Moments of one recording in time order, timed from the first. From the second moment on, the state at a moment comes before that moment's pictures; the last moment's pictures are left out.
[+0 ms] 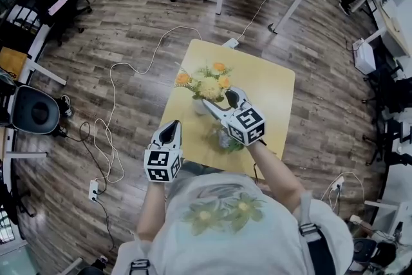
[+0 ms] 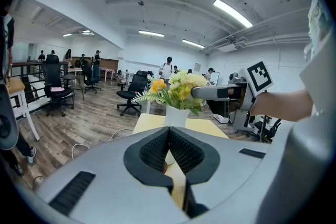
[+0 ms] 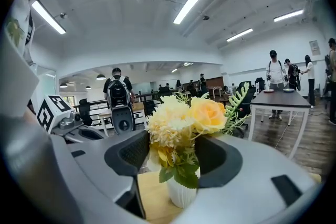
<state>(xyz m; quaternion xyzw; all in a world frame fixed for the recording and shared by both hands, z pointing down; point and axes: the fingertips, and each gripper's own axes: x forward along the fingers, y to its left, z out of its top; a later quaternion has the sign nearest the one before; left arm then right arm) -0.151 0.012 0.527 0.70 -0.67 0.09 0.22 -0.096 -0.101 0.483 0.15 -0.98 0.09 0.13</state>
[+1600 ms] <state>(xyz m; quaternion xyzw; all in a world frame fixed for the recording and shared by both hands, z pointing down) -0.093 -0.020 0.514 0.76 -0.61 0.09 0.21 -0.033 -0.073 0.470 0.16 -0.97 0.10 0.13</state>
